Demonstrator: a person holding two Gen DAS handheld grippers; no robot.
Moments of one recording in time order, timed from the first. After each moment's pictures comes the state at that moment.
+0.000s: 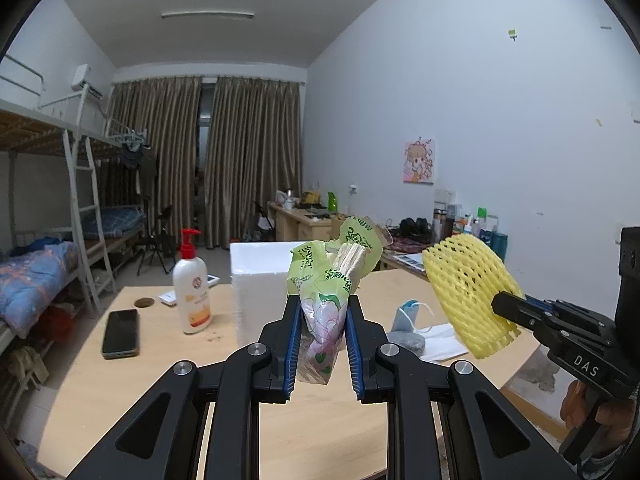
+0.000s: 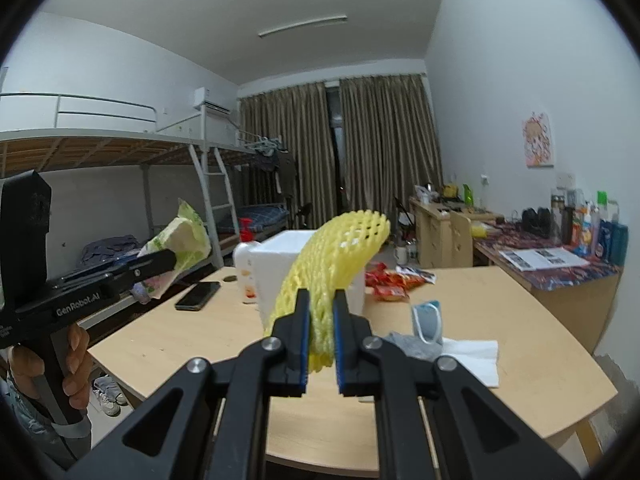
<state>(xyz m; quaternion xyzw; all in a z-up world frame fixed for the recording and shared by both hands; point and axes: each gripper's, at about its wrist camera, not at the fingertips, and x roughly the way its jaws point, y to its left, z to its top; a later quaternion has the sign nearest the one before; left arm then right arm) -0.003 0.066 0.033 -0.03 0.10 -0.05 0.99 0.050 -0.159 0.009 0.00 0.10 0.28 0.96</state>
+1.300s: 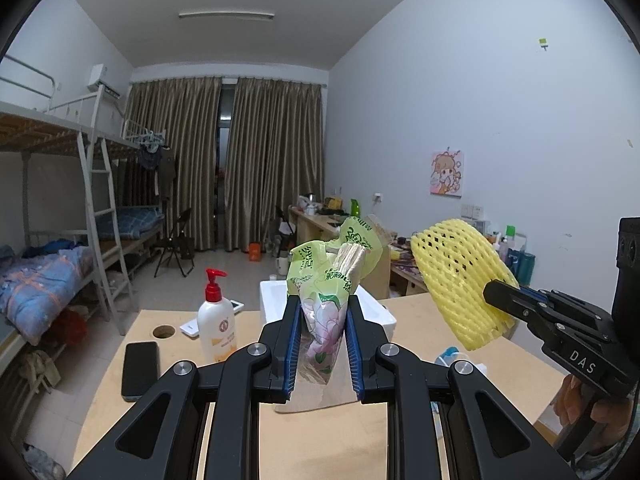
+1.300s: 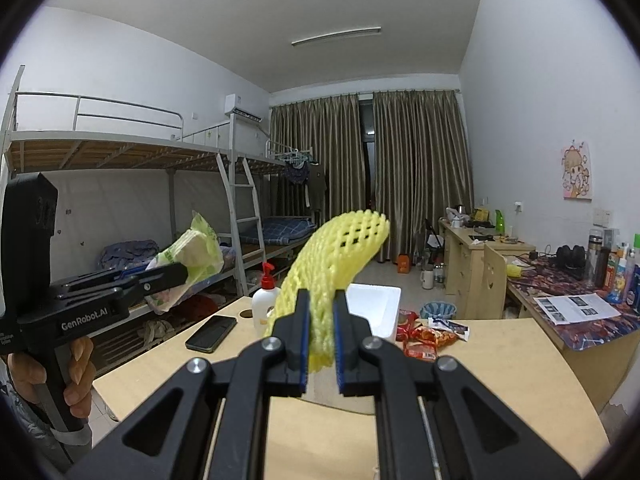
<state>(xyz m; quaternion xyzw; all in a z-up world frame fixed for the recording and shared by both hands) 0.062 0.099 0.087 -0.04 0.10 -0.01 0.99 0.108 -0.118 0.060 -0.02 0.07 0.33 0.94</state>
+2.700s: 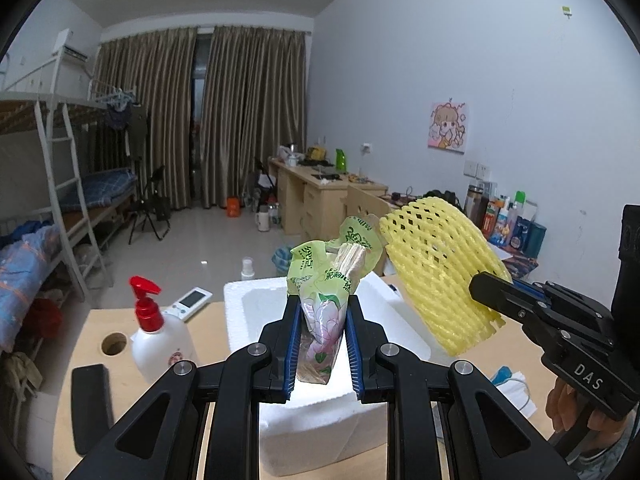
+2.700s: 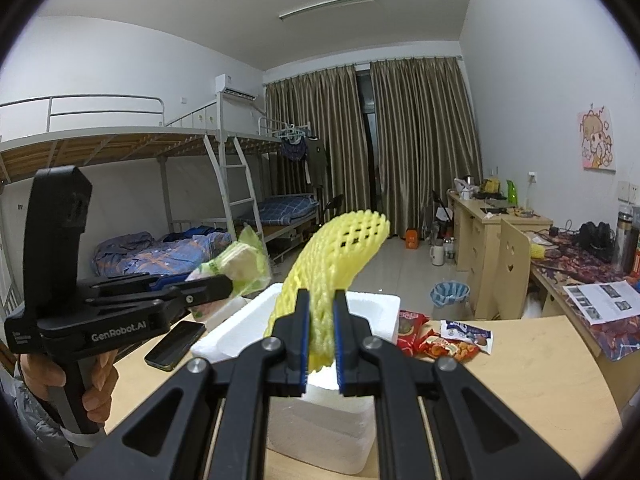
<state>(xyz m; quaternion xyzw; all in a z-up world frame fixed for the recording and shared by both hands) 0.258 0.114 0.060 -0.04 0.20 -0.06 0.98 0.221 -0.079 0.053 0.00 0.13 0.34 0.93</state>
